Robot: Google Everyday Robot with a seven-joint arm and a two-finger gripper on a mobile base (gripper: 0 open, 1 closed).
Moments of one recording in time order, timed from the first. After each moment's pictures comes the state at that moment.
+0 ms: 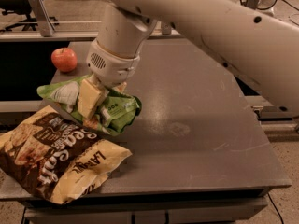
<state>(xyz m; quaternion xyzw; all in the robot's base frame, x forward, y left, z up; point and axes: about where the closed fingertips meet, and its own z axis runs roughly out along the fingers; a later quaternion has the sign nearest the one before) 0.458 0.110 0.898 -0.87 -0.44 -0.04 0.22</state>
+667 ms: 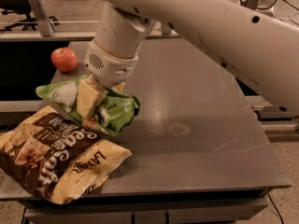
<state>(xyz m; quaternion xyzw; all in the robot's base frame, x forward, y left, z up) 0.457 0.114 0.898 -0.87 -0.44 -0.04 0.22</state>
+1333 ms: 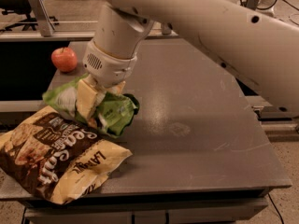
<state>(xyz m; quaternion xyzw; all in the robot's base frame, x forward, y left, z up) 0.456 0.117 0.899 -0.87 -0.44 -0.05 0.22</state>
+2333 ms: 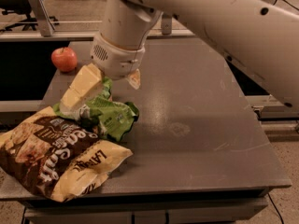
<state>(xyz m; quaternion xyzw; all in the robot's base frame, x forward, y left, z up) 0.465 0.097 0.909 -0.89 -0.40 -0.04 0.19</state>
